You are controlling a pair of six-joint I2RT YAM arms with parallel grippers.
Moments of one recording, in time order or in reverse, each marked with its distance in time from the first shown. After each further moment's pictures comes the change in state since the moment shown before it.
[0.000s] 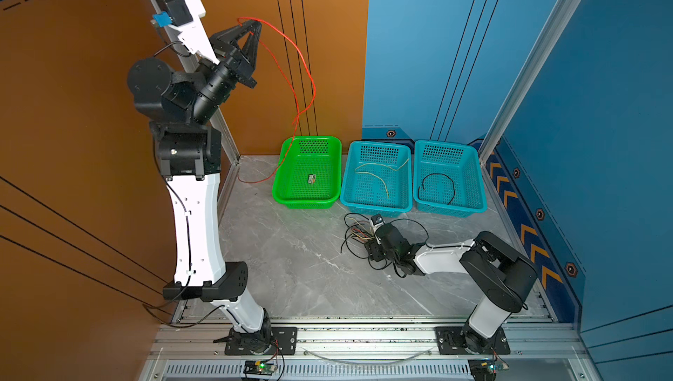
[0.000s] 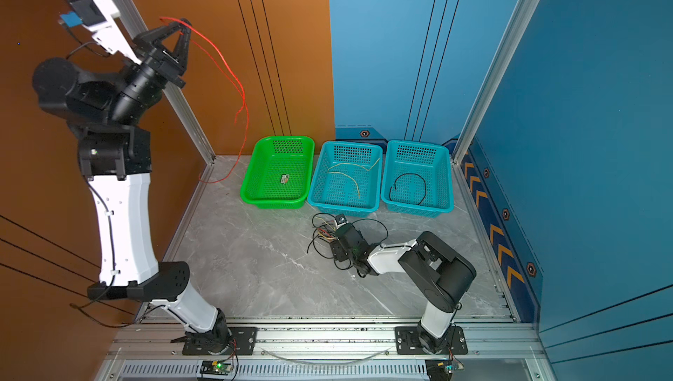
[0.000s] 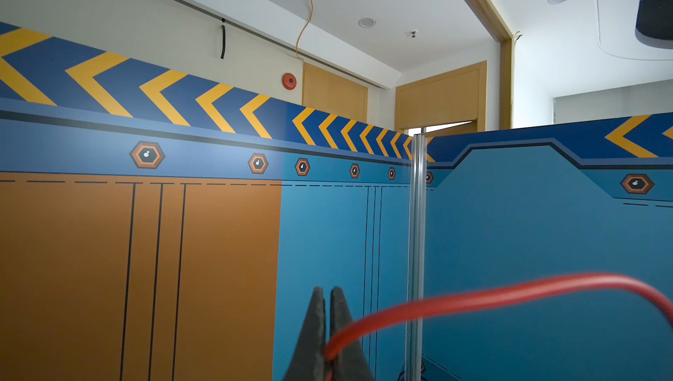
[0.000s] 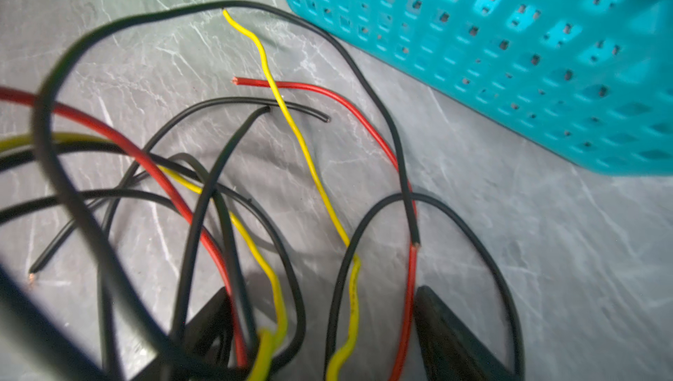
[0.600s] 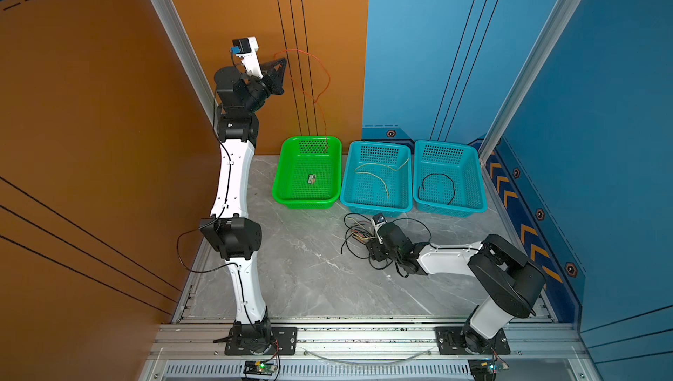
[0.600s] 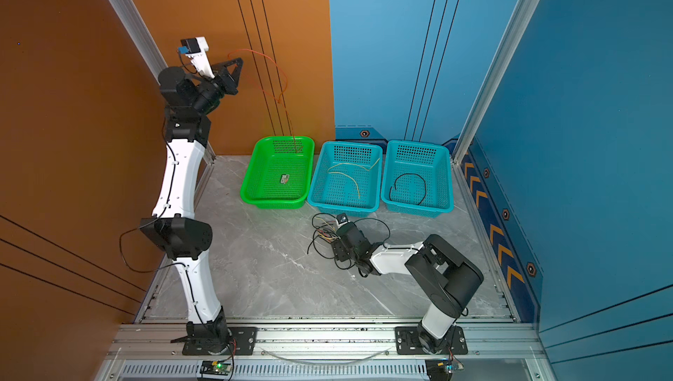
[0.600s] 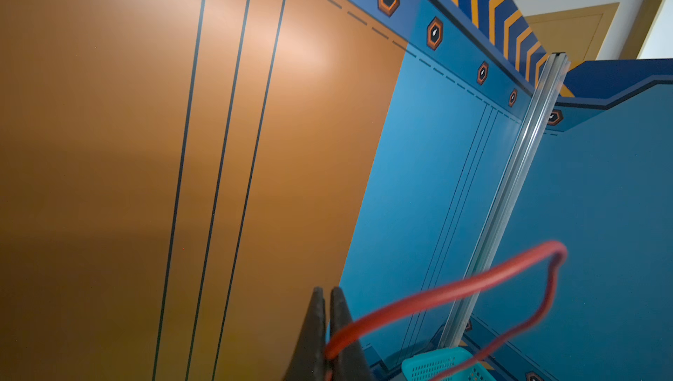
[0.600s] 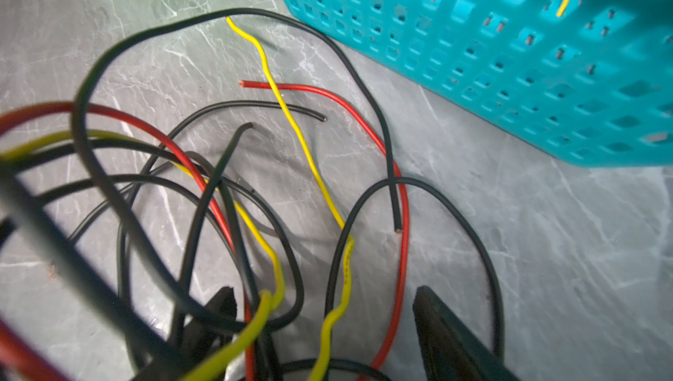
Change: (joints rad) left arm 0.014 0.382 -0.048 0.114 -0.064 0.027; right arm -0.007 -0.043 -0.002 -0.050 -0.022 0.004
